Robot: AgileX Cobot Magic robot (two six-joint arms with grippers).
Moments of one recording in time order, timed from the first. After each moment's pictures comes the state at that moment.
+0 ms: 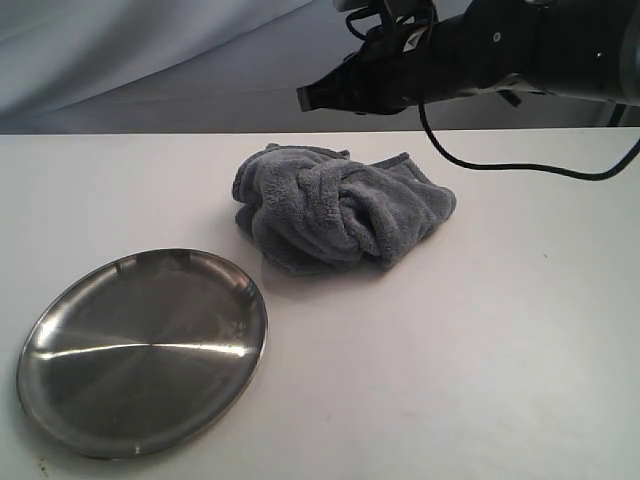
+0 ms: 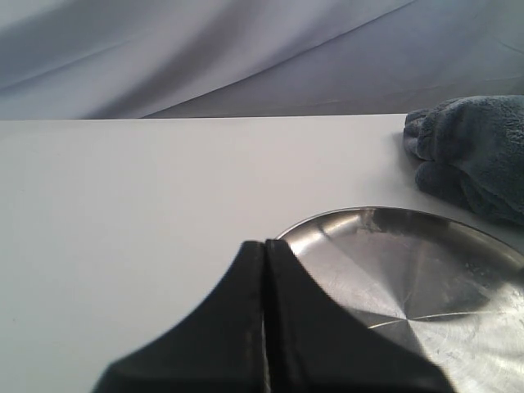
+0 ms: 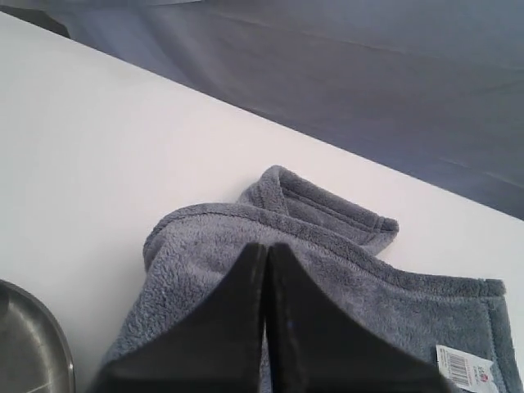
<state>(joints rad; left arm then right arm) -0.07 0.00 0.00 0.11 0.32 -0.12 0.48 1.86 -1.42 0.31 0.22 -0.30</state>
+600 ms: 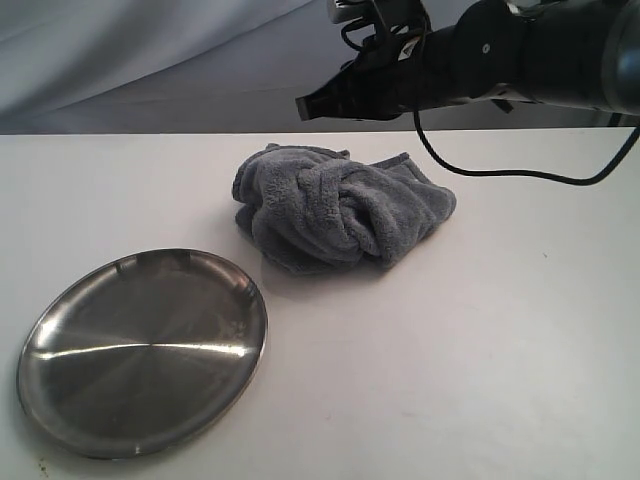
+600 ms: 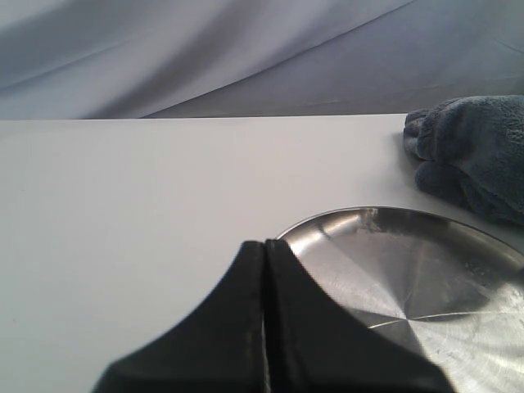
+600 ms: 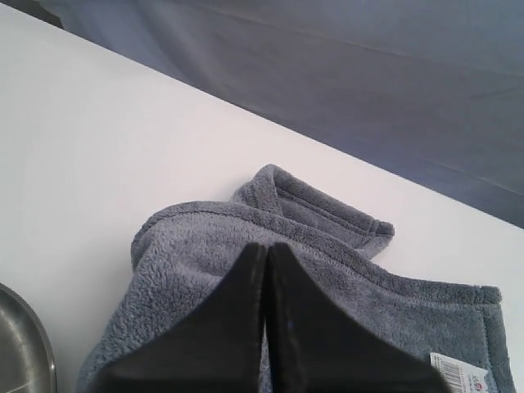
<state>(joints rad) -0.07 0.00 0.00 0.11 0.32 -0.12 0.48 1.88 -1.42 0.31 0.19 -0.34</state>
